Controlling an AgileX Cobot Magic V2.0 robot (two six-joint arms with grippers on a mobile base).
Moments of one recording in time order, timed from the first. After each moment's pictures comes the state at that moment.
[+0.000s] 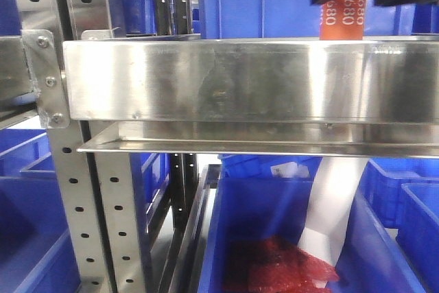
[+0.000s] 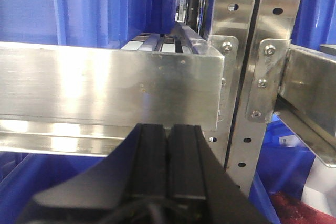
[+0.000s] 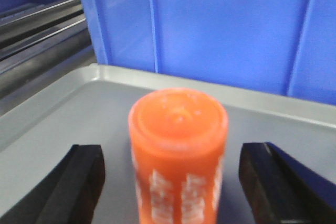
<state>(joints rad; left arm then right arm) -0.09 -0.01 0.03 -0.07 0.07 0.03 0.31 1.37 -0.72 0.01 -0.33 0.13</state>
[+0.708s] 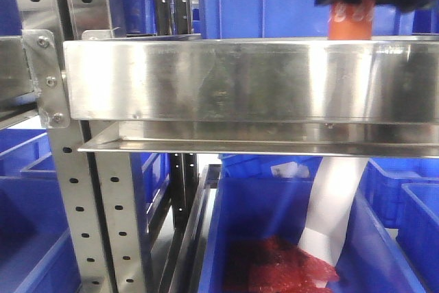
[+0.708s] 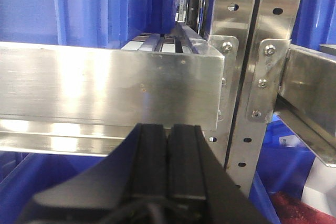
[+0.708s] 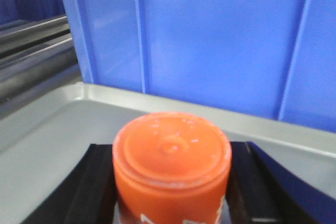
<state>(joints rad) -0.09 -0.01 0.03 -0.07 0.07 0.03 0.27 1.40 -0.72 -0.03 -0.41 0.13</state>
